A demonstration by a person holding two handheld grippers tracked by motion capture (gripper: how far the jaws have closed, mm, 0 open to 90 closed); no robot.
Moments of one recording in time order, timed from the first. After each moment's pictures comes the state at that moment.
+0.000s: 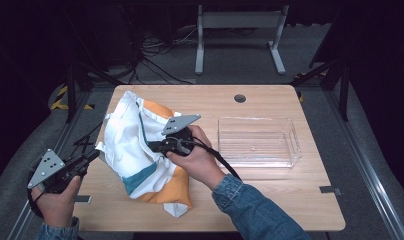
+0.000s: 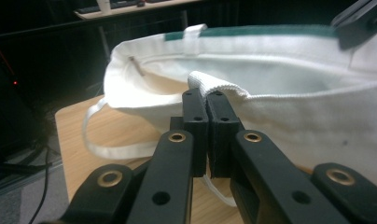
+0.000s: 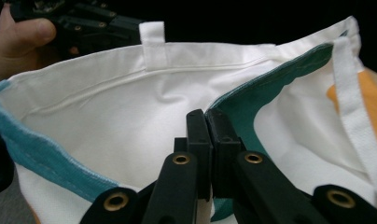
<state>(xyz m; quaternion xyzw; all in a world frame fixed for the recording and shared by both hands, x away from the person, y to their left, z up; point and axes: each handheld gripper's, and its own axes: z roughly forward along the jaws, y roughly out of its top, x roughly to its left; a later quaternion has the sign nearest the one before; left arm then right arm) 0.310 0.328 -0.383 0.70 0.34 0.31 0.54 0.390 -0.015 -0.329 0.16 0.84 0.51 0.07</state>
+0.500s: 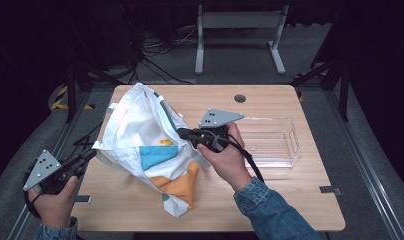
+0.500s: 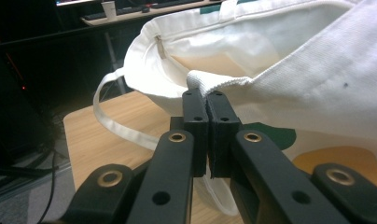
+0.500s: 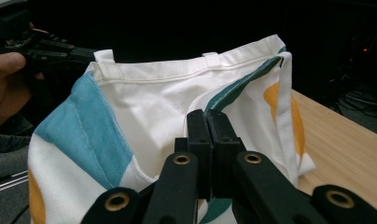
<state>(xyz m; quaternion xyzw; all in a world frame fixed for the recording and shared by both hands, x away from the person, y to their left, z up) 0.307 0.327 -0.380 0.70 0.34 0.32 0.54 0.379 -0.085 -0.308 0.21 0.79 0.55 0.15</state>
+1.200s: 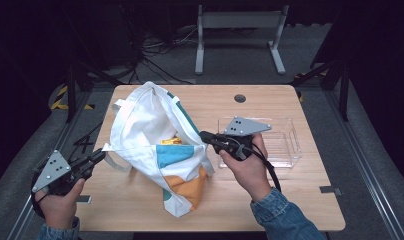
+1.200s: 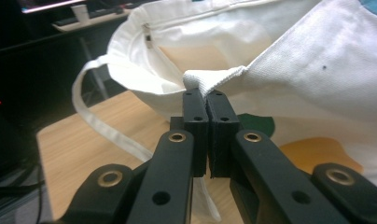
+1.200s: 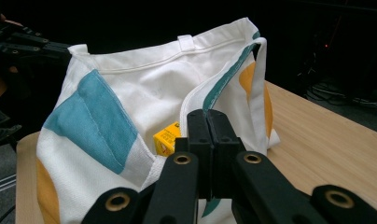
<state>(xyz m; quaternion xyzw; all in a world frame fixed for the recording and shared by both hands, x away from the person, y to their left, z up) 0.306 0.307 -0.376 0.74 0.28 0.30 0.54 0.359 -0.134 -0.316 0.25 0.78 0.55 0.18</state>
